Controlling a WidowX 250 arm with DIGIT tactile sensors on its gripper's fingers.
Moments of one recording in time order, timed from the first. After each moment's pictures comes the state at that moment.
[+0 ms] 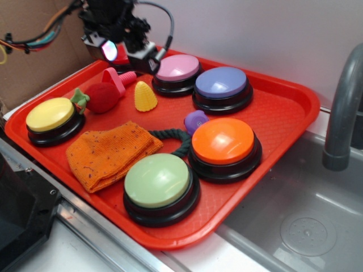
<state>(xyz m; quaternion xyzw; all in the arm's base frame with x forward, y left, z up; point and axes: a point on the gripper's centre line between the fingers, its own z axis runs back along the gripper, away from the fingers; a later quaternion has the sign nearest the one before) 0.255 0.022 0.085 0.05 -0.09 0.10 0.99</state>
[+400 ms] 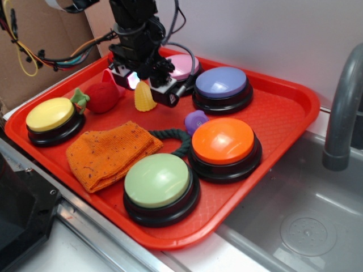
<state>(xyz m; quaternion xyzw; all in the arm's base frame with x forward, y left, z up) 0.270 0.022 0.035 0.05 -0.06 0.08 0.99</state>
